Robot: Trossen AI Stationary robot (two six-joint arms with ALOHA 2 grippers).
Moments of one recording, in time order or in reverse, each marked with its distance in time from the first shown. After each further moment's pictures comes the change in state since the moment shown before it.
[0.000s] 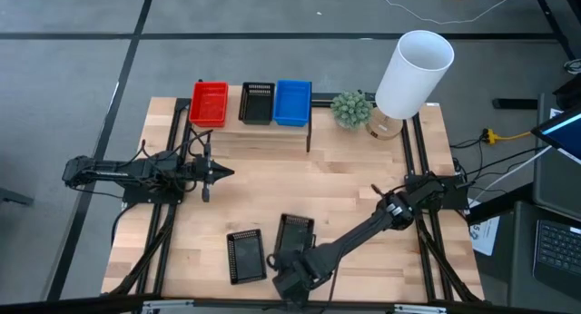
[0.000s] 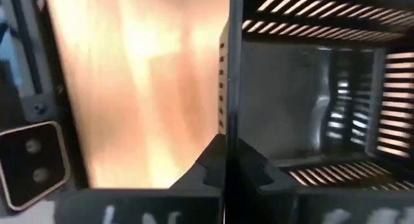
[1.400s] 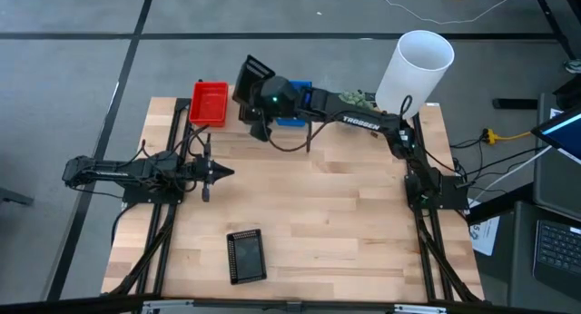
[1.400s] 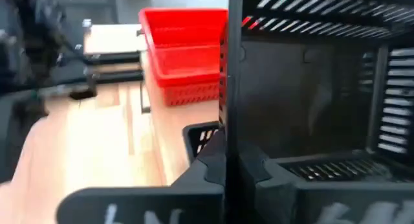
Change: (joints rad) left arm 0.000 0.000 0.000 0.000 -0.003 0.000; right arm -0.785 -0.274 0.001 0.554 0.007 -0.832
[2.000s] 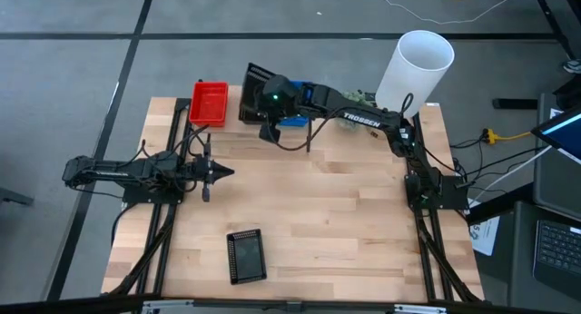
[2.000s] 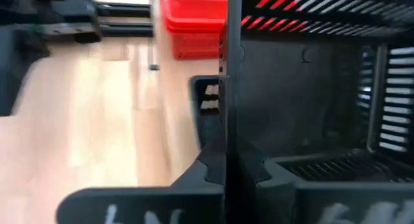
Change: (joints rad) left arm 0.000 0.000 0.000 0.000 -0.003 0.000; right arm -0.036 -0.001 0.000 -0.140 -0.071 -0.084
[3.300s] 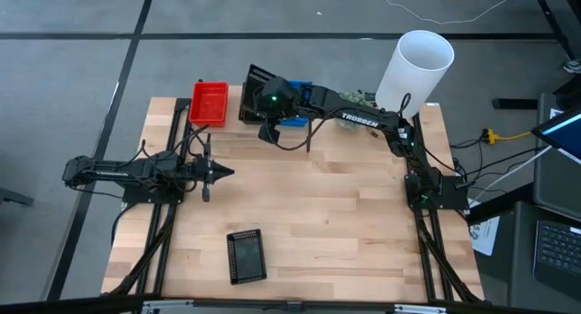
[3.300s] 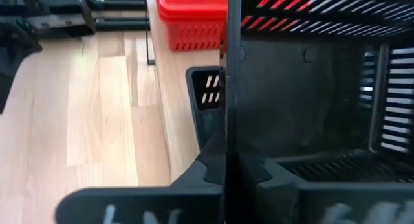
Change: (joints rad) left arm 0.000 0.000 0.000 0.000 0.000 0.000; right arm -0.004 0.011 -0.021 0.012 -0.003 0.026
